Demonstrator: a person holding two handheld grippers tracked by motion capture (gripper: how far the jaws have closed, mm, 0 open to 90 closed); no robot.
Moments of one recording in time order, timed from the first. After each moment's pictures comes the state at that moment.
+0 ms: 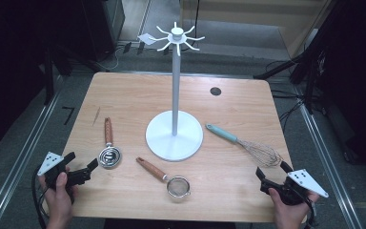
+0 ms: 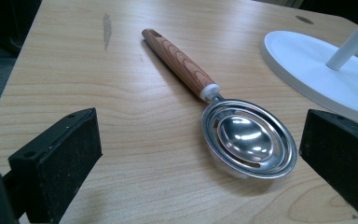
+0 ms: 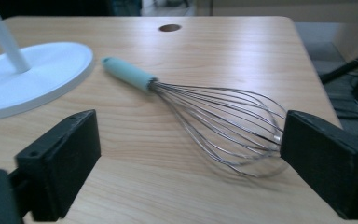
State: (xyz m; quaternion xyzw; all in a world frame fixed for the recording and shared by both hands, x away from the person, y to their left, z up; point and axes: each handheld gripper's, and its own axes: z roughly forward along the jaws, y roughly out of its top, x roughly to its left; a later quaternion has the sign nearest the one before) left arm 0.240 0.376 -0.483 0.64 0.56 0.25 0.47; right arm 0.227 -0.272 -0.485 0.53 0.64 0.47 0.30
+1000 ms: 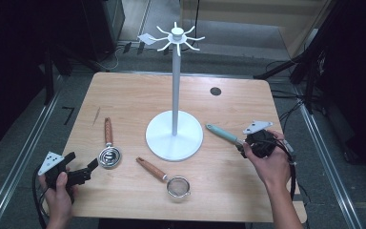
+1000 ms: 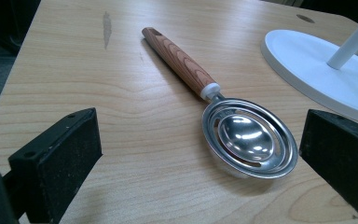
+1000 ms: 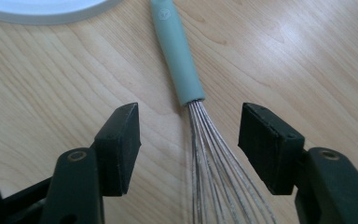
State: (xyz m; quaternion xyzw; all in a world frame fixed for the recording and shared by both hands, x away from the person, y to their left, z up) left arm 0.241 0.377 -0.483 0.64 0.56 0.24 0.47; right arm 0.350 -0.205 -0.422 0.35 0.88 0.23 0.21
